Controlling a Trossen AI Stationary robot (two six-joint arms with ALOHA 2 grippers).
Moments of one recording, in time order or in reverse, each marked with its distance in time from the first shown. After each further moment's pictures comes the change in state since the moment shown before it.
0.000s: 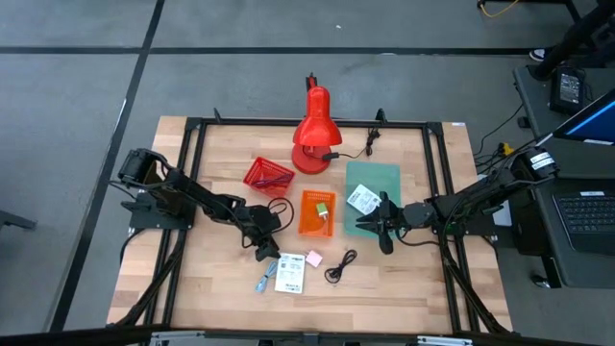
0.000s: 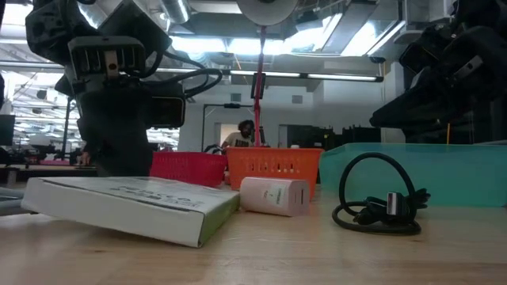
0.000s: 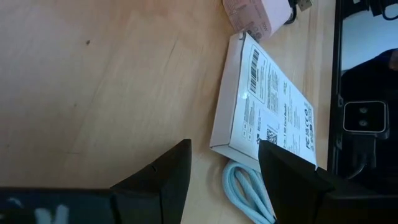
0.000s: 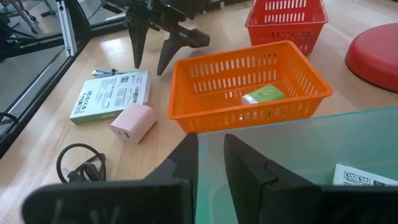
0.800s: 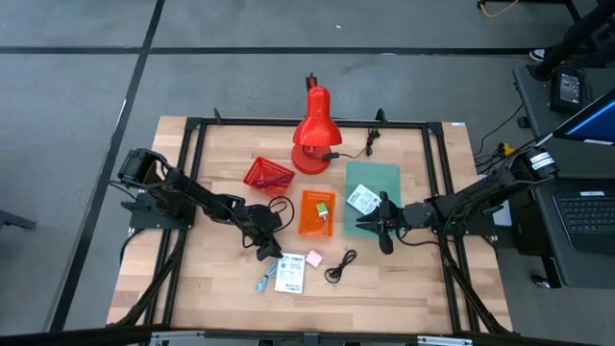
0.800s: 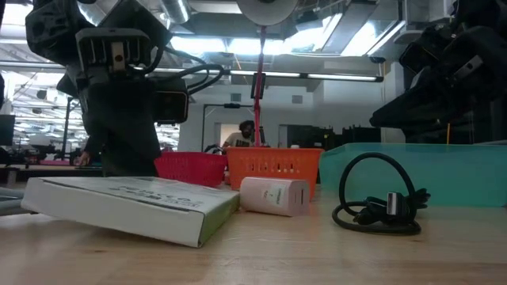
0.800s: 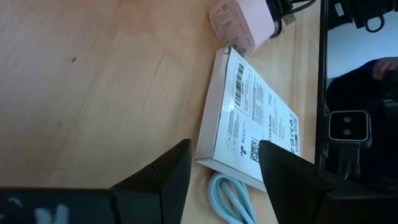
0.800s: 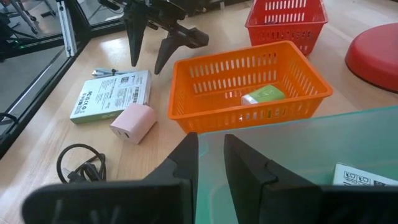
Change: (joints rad) left arm 0.000 -0.002 0.000 0.045 -0.002 -0.026; right arm 0.000 0.000 0.000 0.000 0.000 0.000
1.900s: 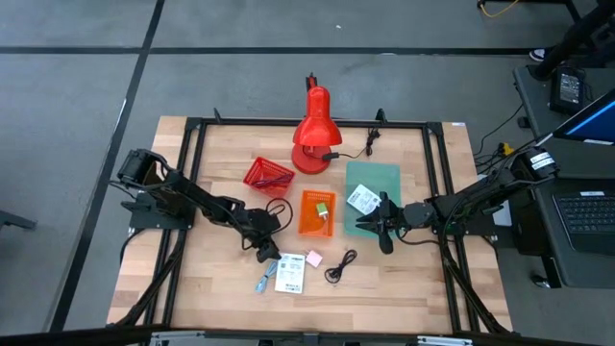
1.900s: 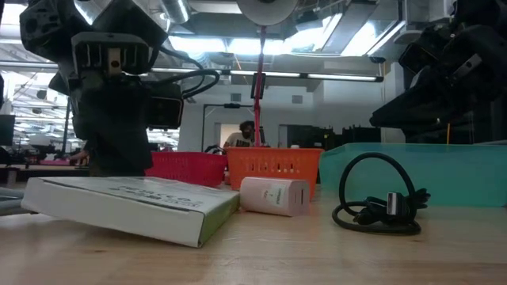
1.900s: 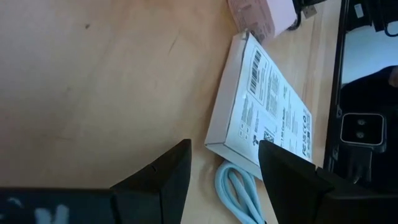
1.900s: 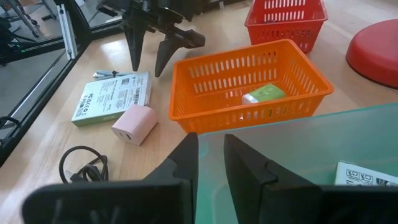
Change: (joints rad) left arm -0.033 0.000 0.000 -0.039 -0.049 -0.067; right arm 0.000 0.000 0.000 0.000 0.000 0.019
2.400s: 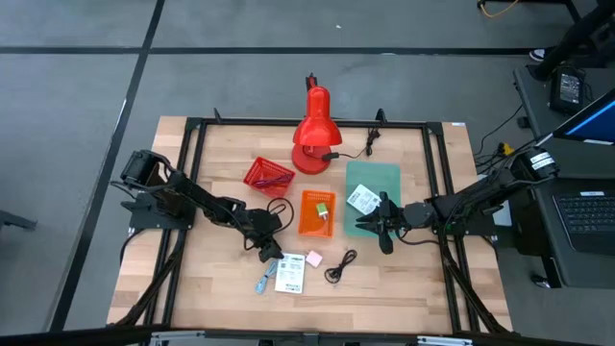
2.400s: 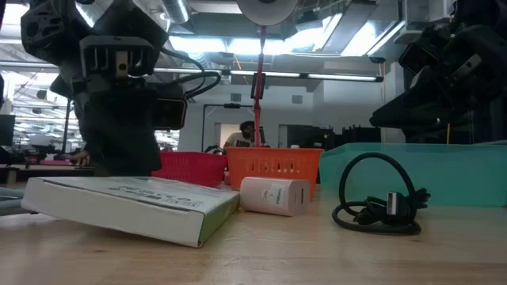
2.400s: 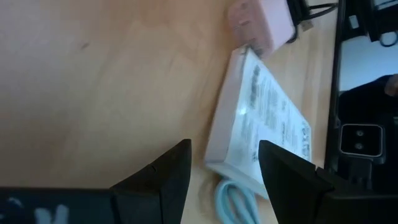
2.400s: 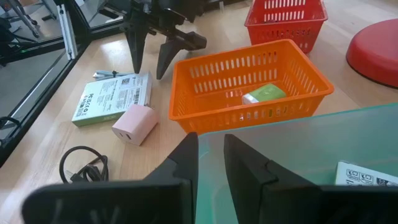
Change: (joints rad) left arm 0.000 0.034 0.002 0.059 -0.020 -0.012; right arm 0.000 0.000 0.000 0.000 0.000 0.002
